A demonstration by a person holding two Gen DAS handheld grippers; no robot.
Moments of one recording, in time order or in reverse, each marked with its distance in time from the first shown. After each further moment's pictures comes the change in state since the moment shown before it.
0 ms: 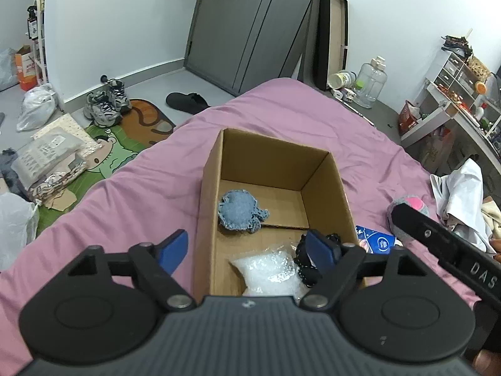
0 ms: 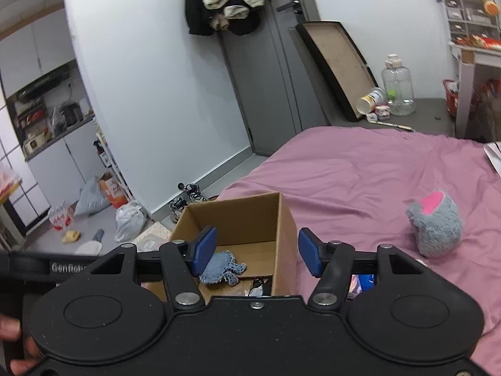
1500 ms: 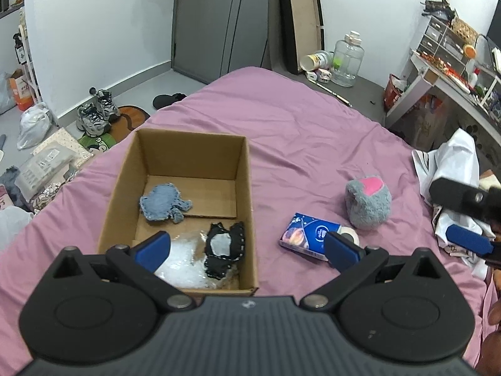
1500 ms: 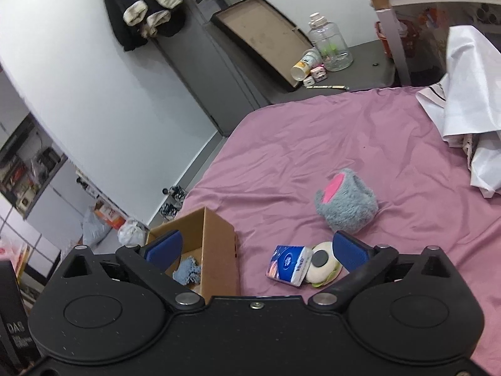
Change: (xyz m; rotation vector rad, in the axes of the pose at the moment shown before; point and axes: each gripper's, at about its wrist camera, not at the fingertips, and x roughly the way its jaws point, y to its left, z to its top) left arm 0.002 -0.134 -0.012 0.094 0.030 0.073; right arm -0.055 -0.124 0.045 0.302 0.130 -0.016
